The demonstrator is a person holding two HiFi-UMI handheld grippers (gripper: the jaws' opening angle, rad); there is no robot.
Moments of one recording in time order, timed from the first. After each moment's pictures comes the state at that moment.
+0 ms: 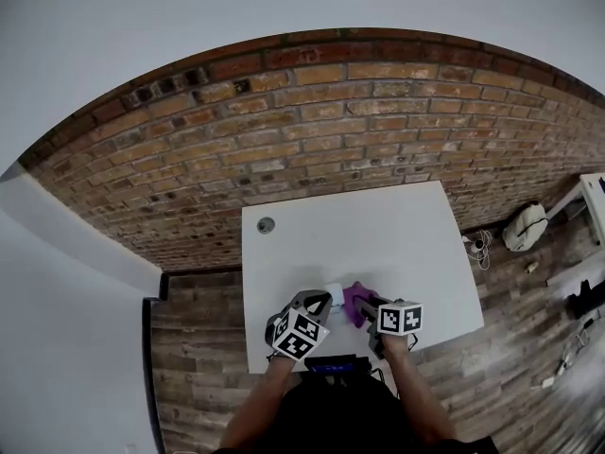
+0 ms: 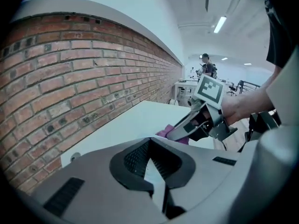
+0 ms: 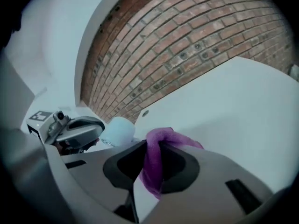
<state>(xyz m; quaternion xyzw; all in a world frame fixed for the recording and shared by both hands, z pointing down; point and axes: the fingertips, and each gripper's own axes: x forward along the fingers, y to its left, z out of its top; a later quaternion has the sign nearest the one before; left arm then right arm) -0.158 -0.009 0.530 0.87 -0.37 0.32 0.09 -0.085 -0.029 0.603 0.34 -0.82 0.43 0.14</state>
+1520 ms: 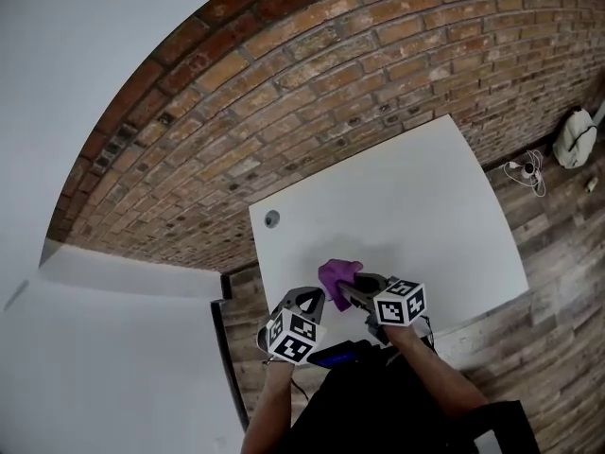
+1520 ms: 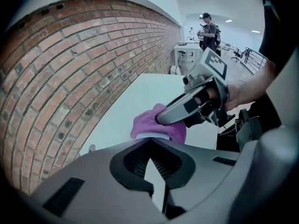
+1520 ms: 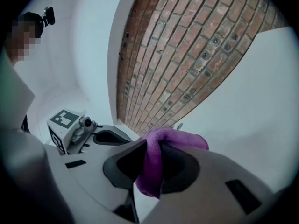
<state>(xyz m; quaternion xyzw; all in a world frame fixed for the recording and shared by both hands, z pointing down) -0.156 -0.011 0.536 0.77 -0.35 0.53 0.08 -0.122 -0.036 0.551 0.17 -0.88 0.44 -0.05</state>
